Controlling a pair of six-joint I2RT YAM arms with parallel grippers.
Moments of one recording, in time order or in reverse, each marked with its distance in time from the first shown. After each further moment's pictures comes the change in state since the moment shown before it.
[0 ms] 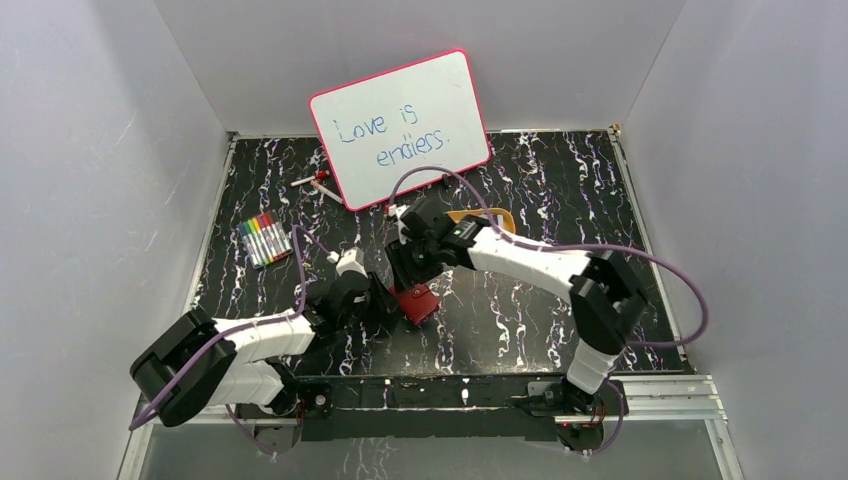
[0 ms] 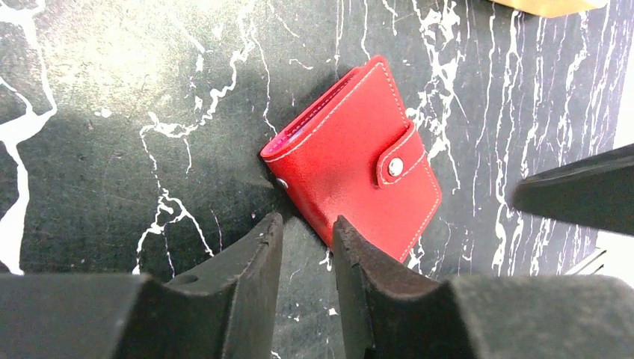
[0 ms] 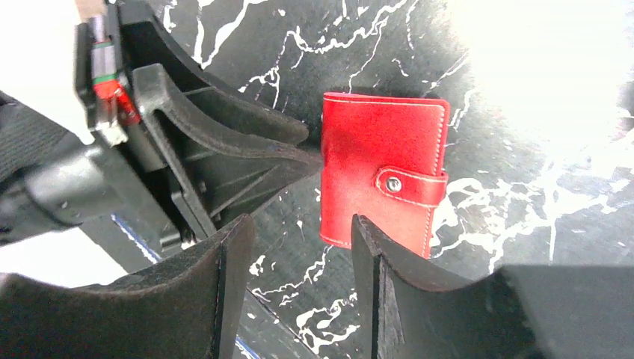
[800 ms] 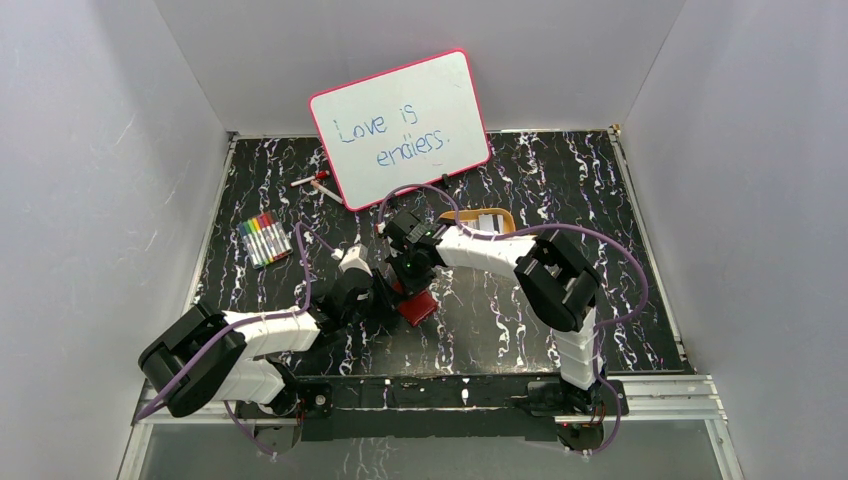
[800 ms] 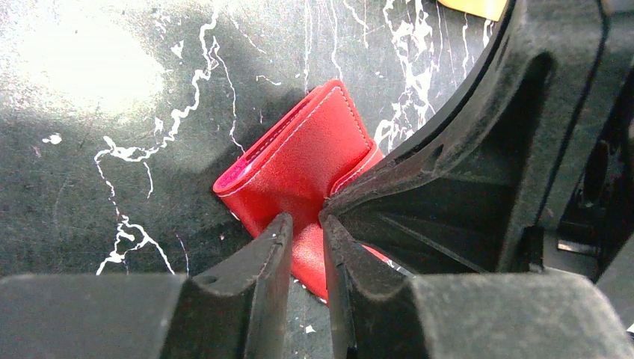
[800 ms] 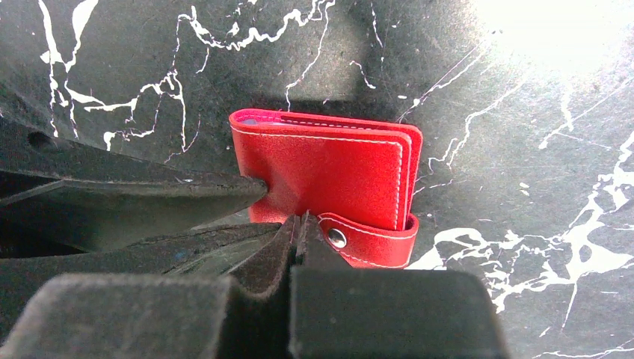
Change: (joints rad) left arm -0.005 0.046 0.017 0.070 0.010 -0.011; right arm 0.005 0.230 0.083 -0.055 0.019 -0.033
